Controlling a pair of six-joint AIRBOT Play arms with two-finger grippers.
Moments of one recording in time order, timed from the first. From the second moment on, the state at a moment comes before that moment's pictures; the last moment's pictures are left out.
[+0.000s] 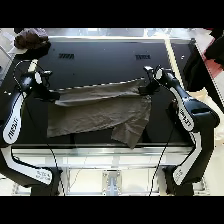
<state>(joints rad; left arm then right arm) 0.09 -1.66 1.40 1.65 -1.16 -1.43 0.10 -1.94 1.70 -1.39 1.14 1.39</state>
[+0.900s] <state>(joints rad) 0.66 -0.40 0.41 1.38 -0.96 -1.89 -0.17 -1.17 0.76 -0.95 1.13 1.36</state>
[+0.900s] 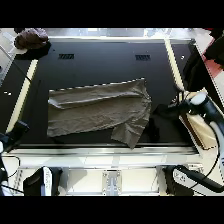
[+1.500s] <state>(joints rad) 0.74 -0.51 0.27 1.00 -0.97 -1.75 -0.05 -1.20 0.50 -0.75 1.09 1.30</state>
